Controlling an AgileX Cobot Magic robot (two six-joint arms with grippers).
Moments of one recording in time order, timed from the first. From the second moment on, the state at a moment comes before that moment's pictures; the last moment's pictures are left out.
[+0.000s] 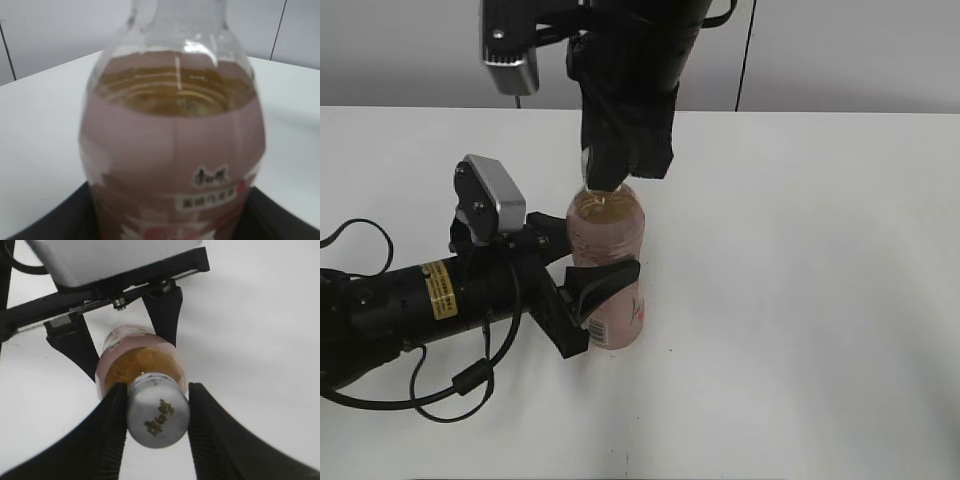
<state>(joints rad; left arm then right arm) -0.45 1.98 -0.56 0.66 -1.20 -0.18 0.75 1.96 -1.85 0.16 1.22 -1.16</state>
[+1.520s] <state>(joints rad) -0.45 1.98 -0.56 0.66 -1.20 -0.18 0.75 1.96 -1.97 0.12 1.22 0.13</state>
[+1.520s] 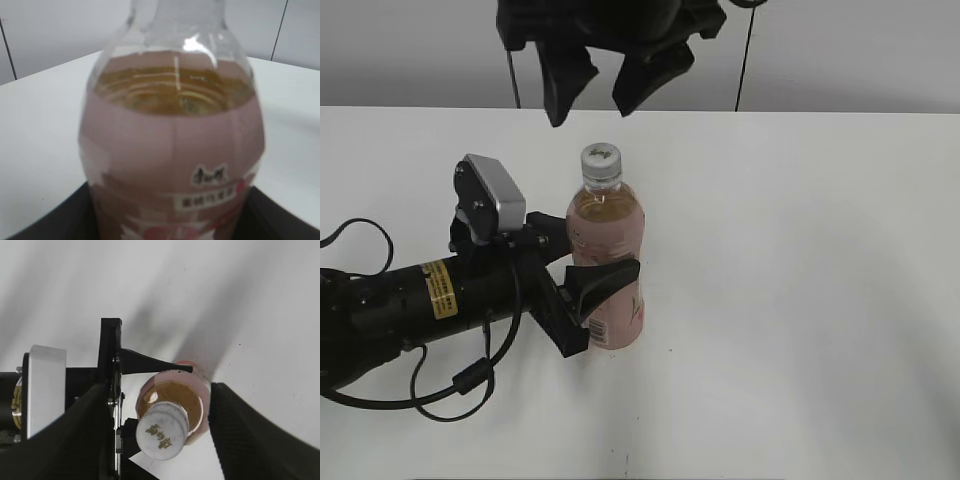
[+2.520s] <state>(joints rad) -0.45 1.98 -0.56 0.66 -1.20 -0.18 0.75 1.96 -1.86 0.16 1.22 -0.29</state>
